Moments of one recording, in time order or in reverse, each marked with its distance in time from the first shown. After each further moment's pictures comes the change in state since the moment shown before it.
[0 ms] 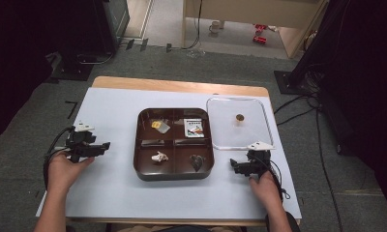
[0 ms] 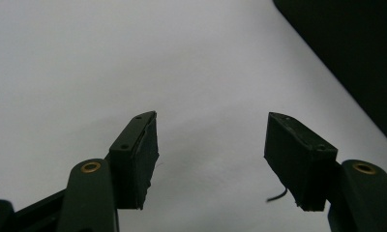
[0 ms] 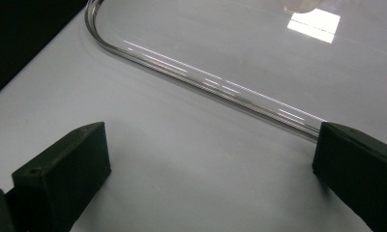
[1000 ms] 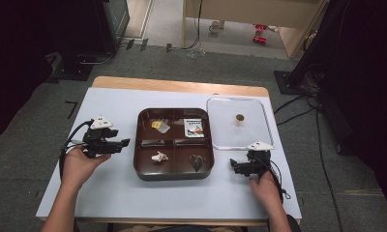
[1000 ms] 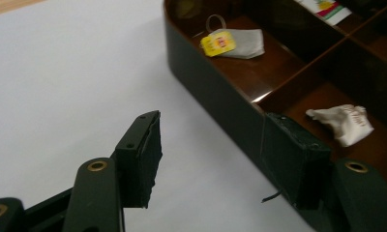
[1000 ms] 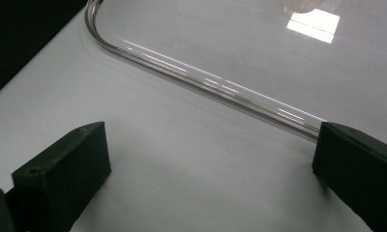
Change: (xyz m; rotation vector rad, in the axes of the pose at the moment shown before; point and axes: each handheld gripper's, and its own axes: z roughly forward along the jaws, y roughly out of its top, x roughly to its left) left arm -0.052 0.035 -0.008 -0.099 -0.170 0.141; right arm 0.000 0.000 0.000 -0.001 -0.002 -0.001
